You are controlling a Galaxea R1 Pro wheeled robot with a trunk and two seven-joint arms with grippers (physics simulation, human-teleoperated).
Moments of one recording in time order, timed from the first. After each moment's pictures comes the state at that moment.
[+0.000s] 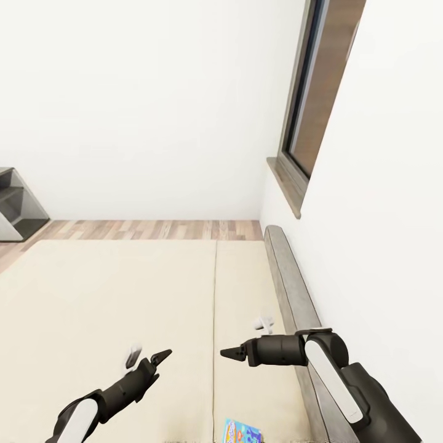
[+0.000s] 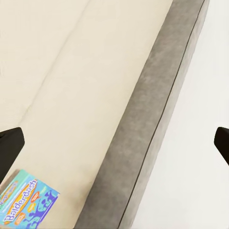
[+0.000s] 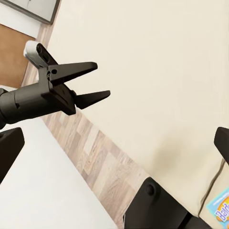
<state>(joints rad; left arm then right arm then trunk) -0.16 0.07 0.10 -1.17 1.03 0.67 -0.17 -0.39 -0.16 0.33 -1.50 -0.60 1.05 0.45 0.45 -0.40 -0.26</state>
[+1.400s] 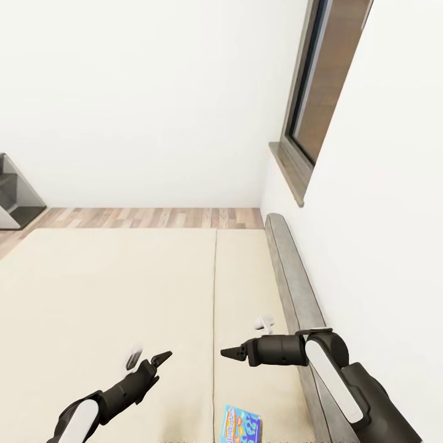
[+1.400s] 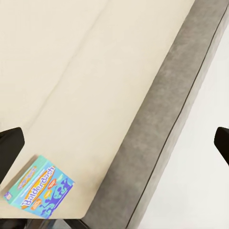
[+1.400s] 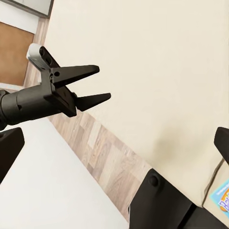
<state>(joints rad) -0.16 0.06 0.10 -1.15 1.03 0.67 -0.16 -0.39 -0.16 0.33 -1.50 -0.60 1.05 0.45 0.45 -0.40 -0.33</state>
